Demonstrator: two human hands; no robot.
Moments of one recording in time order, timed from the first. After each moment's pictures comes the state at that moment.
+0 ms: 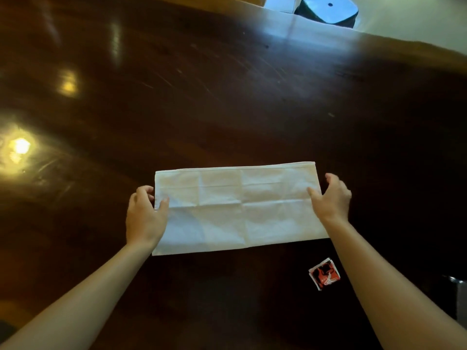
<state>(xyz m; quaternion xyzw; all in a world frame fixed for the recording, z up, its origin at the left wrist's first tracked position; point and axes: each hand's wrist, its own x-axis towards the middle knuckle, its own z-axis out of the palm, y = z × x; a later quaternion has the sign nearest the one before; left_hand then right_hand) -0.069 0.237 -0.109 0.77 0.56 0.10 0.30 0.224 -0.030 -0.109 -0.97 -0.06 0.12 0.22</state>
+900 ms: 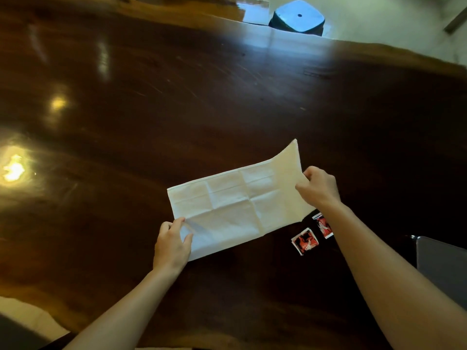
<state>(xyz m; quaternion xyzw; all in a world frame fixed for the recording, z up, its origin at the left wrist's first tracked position) -0.112 0.128 -0.102 0.82 0.48 -0.03 0.33 0.188 -0.063 -0.025 -0.95 -0.11 0.21 0.20</state>
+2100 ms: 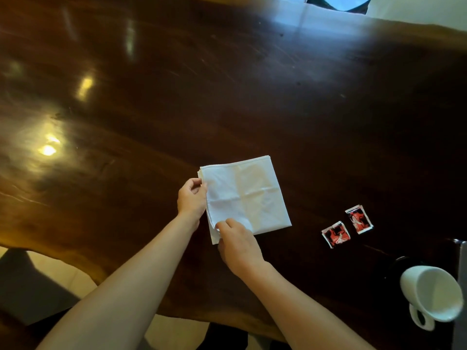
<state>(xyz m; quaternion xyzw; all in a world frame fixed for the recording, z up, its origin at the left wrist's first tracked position) -0.081 0.186 -0.105 0.54 0.59 0.13 0.58 -0.057 0.028 -0.060 -0.82 -0.44 0.32 0.17</state>
